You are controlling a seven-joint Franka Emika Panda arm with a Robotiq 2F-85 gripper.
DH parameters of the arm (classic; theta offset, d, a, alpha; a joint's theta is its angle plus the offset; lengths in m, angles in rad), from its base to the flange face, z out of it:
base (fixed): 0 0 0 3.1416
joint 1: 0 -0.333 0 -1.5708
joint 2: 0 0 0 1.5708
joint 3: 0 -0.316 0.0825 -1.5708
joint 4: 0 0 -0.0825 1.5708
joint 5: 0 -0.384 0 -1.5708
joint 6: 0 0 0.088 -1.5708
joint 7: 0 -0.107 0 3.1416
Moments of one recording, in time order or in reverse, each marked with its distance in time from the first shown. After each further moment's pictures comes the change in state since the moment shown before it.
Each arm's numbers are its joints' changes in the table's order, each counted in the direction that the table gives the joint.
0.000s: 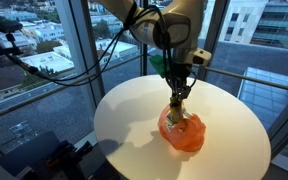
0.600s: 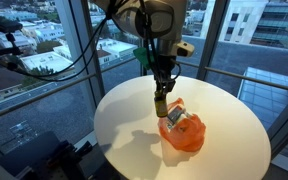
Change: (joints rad) arm -0.016 0.143 -0.053 -0.119 -0.002 -0.067 0.055
